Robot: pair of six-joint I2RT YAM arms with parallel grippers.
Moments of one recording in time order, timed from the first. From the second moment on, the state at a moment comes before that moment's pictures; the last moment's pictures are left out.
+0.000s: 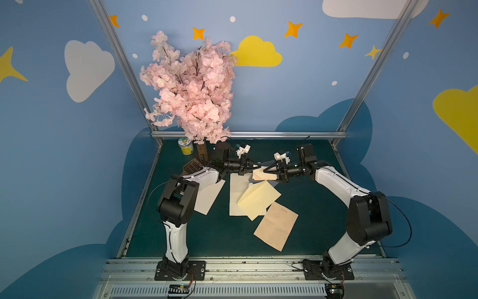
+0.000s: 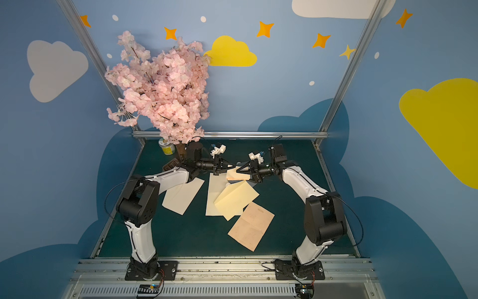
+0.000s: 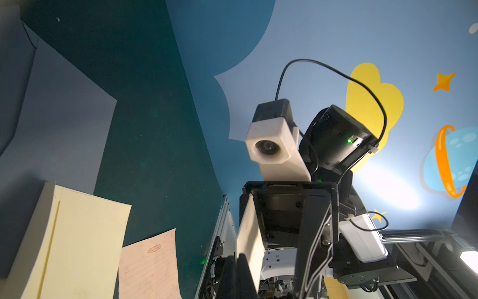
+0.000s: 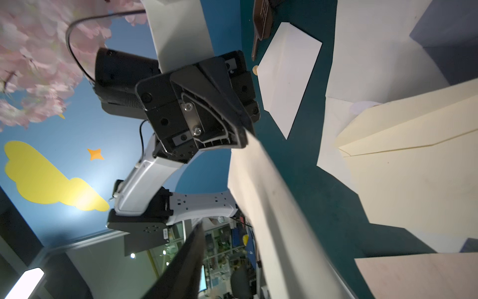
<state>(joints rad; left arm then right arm) -0.38 1.96 1.29 0.41 1.13 -1.09 0.32 1.66 1.22 -0.38 -1.15 0.81</state>
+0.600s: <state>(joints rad) -0.47 1.92 1.13 0.66 0.69 -1.37 0.36 1.55 0.91 0.23 -0.88 1.41</state>
